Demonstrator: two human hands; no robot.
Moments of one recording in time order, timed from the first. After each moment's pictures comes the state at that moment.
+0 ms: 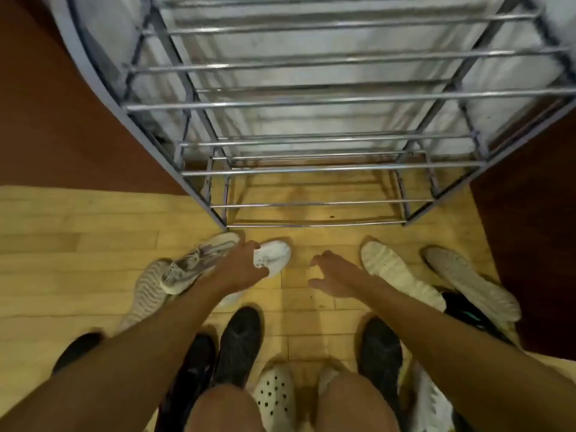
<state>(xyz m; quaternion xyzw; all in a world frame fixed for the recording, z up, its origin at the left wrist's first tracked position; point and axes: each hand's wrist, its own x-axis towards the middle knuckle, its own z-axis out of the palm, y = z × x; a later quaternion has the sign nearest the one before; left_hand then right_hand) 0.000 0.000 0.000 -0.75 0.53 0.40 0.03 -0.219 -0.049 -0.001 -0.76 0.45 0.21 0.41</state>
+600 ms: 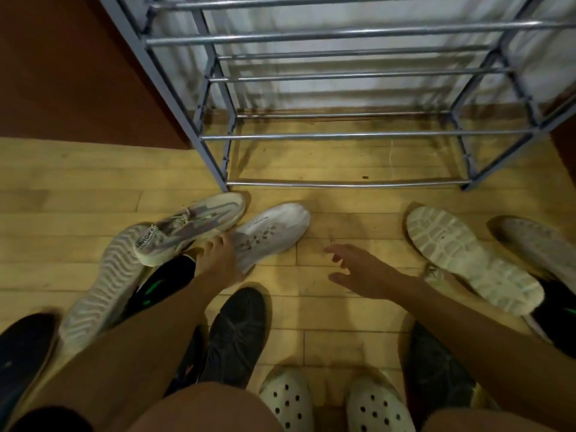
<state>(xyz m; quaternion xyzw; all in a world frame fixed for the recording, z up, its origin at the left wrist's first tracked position) 0.046 0.061 -0.213 -0.82 0.52 0.22 0.11 -0.226 -0.010 -0.171 -0.79 0.44 0.12 0.42</state>
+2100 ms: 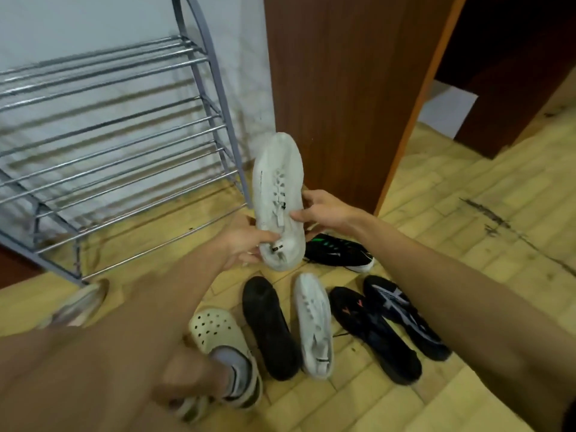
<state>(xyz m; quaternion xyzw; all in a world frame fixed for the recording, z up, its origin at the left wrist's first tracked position) -0.356 0.128 0.086 -0.59 0.55 0.58 -0.15 -0.544 0.128 0.078 -0.51 0.58 -0.27 0.57</state>
